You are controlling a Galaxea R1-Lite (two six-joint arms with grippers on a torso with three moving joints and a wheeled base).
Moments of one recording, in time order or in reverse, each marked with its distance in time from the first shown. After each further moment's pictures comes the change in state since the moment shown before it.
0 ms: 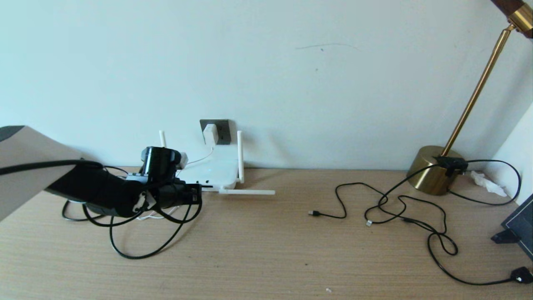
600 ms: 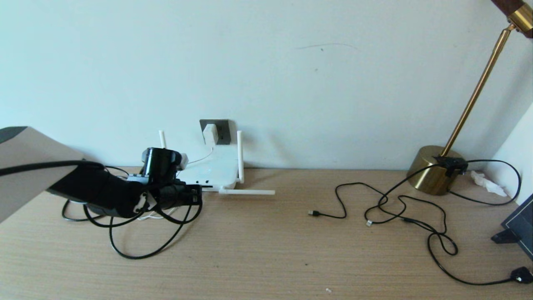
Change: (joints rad) left arm 0.000 0.005 0.002 -0.001 0.000 -0.002; right arm 0.000 0.000 0.000 0.000 0.000 0.000
